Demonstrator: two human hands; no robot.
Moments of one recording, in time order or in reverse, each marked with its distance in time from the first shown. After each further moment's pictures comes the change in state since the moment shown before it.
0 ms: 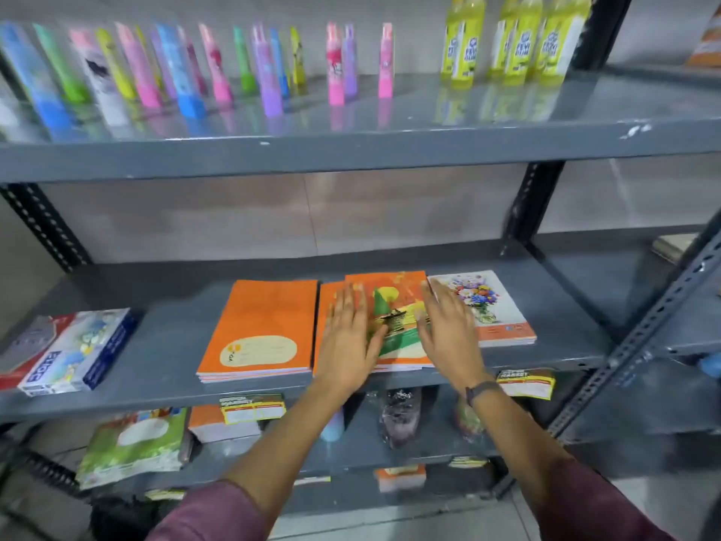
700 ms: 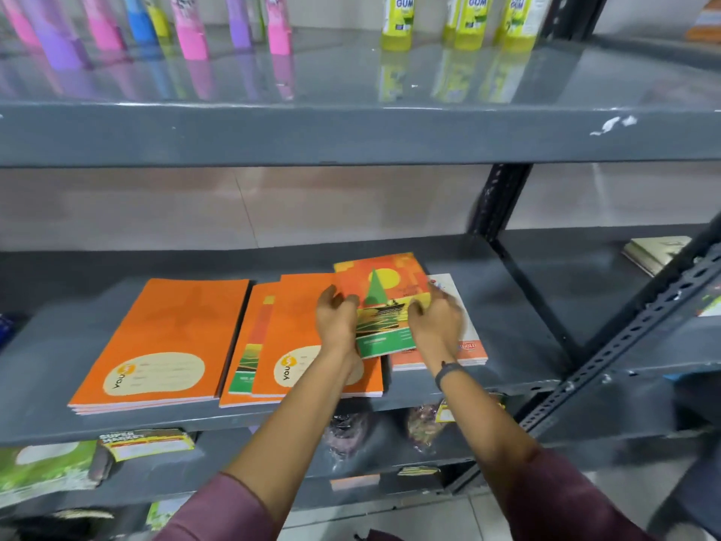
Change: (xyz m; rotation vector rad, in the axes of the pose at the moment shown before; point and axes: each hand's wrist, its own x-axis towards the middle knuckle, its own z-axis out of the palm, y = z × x) left_hand 0.106 0.082 0.072 -1.362 0.200 -0.877; right_hand 0.061 0.085 0.014 0.326 -0.009 0.591
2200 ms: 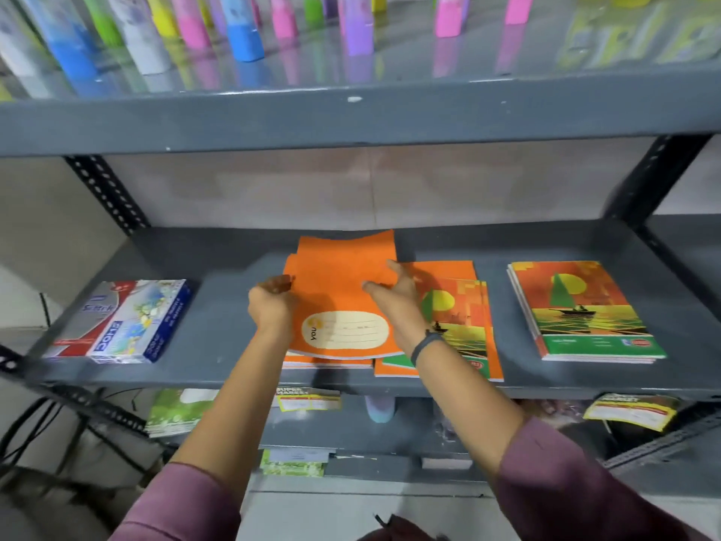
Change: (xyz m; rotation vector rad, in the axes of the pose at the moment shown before) left_hand 0.063 0.112 -0.255 0.383 0.468 0.143; right_hand -0.107 -0.183 0.129 0.634 -0.518 0.157
